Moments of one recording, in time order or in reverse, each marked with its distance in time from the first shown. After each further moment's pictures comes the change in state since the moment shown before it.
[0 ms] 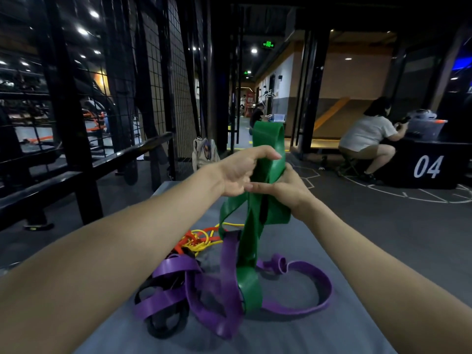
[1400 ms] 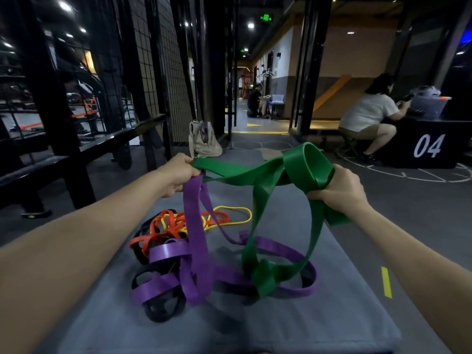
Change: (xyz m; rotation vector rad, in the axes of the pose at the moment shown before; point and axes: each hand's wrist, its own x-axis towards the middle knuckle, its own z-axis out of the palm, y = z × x) left_hand -0.018 -0.057 -0.093 0.353 0.709 -0.073; right_hand -0.014 0.060 -0.092 -0.820 0.331 0.254
